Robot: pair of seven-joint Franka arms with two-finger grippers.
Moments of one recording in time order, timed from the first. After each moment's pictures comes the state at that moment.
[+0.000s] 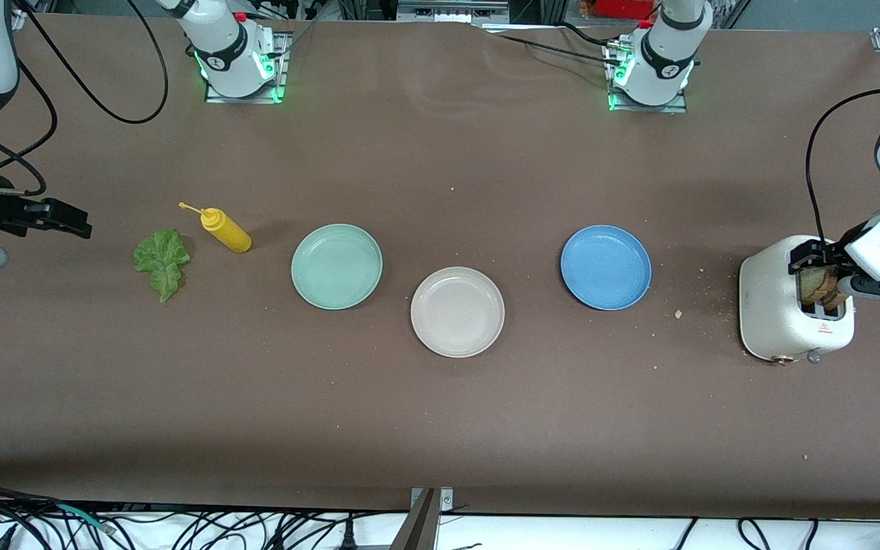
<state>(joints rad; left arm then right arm) 0.28 0.22 -0.03 -1.94 0.03 2.14 0.40 0.00 0.18 -0.04 -1.54 -0.03 1.64 -0.03</state>
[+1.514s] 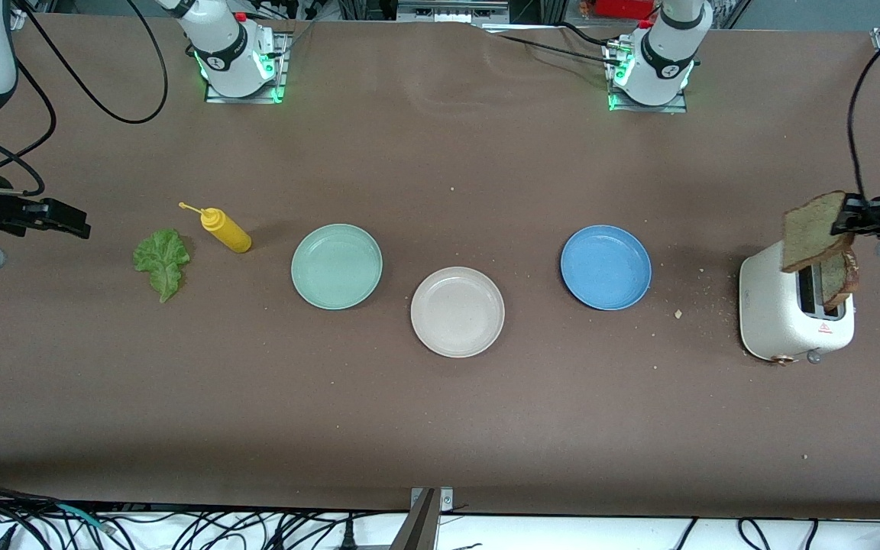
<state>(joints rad) 0.19 0.21 -0.04 -1.55 -0.07 1.53 0.43 0.00 0.18 -0.05 -1.54 -0.03 1.64 -0.03</state>
